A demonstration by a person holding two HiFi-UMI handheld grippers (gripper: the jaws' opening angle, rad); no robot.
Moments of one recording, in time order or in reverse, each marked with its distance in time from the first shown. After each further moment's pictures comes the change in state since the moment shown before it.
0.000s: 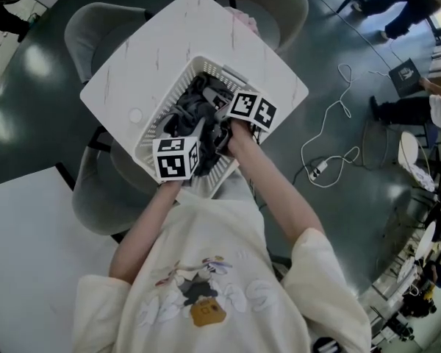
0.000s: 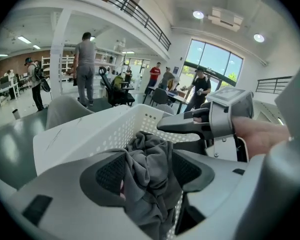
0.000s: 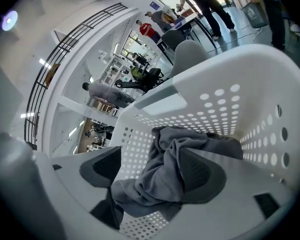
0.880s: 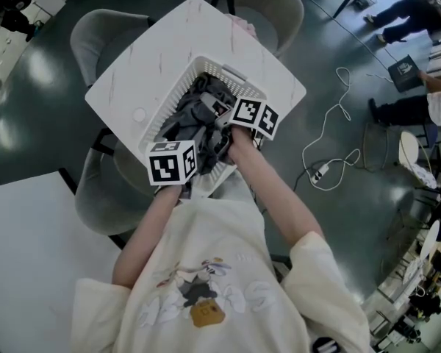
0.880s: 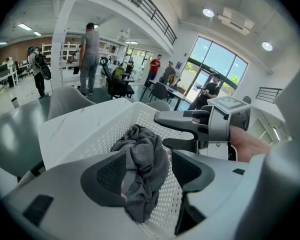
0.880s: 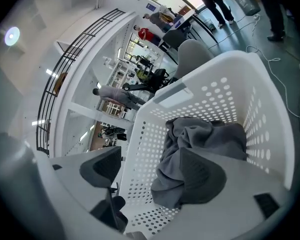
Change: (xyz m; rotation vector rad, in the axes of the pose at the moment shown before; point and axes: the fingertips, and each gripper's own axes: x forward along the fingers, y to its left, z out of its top) left arm -0.055 -0.020 -0.005 -0.077 0.110 -0.044; right arm -0.036 0.036 -0.023 0.049 -0.011 0.117
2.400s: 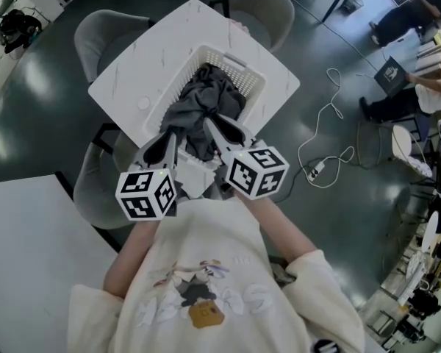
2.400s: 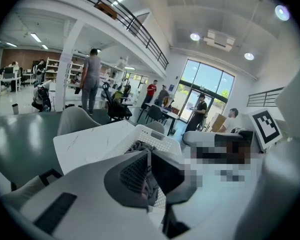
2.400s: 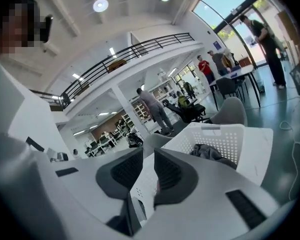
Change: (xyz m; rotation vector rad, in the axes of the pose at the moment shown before) left arm -0.145 0.005 -0.021 0.038 -0.278 -0.038; right arm -0.134 0.105 -0.102 -0.642 -0.215 0.136
